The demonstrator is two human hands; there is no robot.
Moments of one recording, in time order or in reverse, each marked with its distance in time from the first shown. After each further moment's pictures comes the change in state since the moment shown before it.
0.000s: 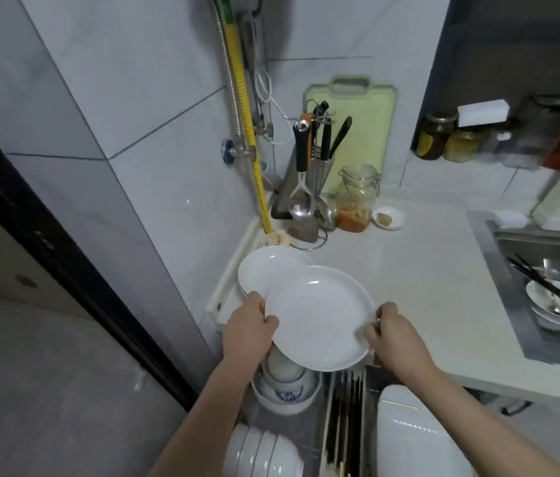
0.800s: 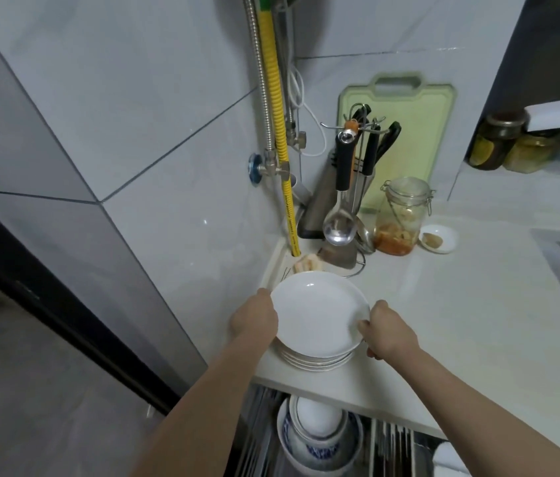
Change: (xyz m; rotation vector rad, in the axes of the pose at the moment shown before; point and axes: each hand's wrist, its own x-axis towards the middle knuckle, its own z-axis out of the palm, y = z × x) left_hand 0.164 -0.037 -0.005 0.473 -0.098 -0.118; right_hand 0.146 -0.068 0.066 -0.057 -0.154 0.139
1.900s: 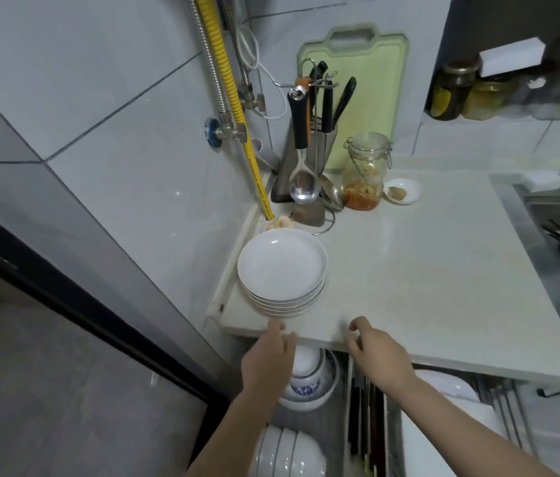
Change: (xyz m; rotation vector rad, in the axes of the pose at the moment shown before) left_hand -0.141 0.008 0.091 -0.284 -0.008 0.131; right_hand -0.096 0.098 0.045 -0.044 0.030 -0.173
